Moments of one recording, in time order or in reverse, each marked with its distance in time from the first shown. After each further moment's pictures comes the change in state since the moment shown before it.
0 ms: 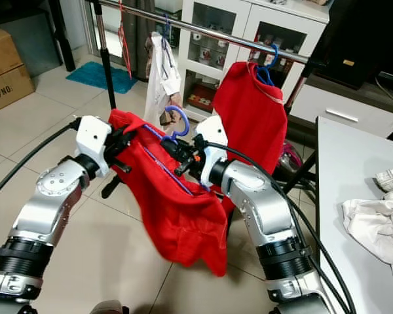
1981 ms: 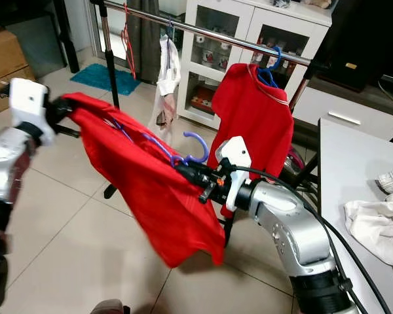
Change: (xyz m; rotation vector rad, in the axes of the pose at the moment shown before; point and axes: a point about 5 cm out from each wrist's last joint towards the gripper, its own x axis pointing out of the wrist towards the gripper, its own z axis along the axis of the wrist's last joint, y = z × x) left arm -0.006 0.101 0.013 -0.026 0.020 0.259; right arm -0.052 0.008 -0.014 0.038 0.057 0.093
